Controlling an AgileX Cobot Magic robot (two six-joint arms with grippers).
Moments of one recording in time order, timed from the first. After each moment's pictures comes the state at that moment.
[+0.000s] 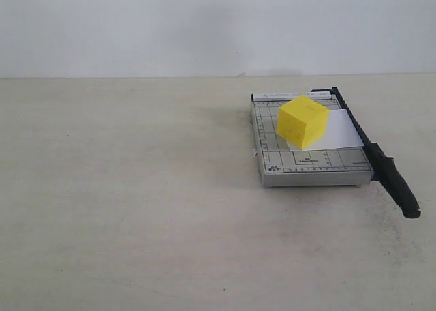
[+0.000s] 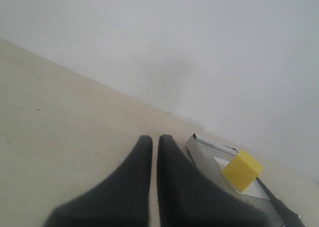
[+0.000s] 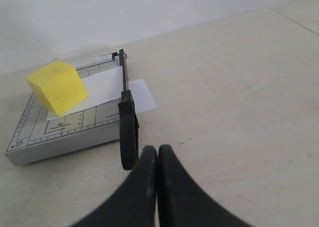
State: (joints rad) left arm -0.24 0.00 0.00 -0.01 0.13 -0.54; right arm -0.06 0.00 0.00 0.01 0.35 0.21
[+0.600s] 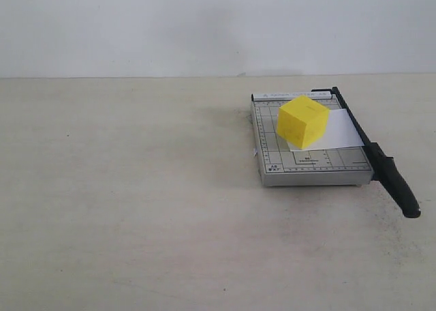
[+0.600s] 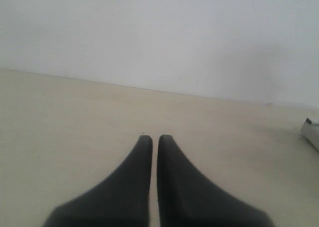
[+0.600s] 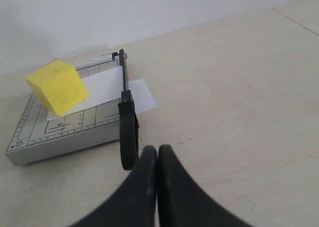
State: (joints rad) left arm -0.01 0.00 0.00 0.07 0.18 -0.19; right arm -0.06 0.00 0.00 0.01 0.35 0.21
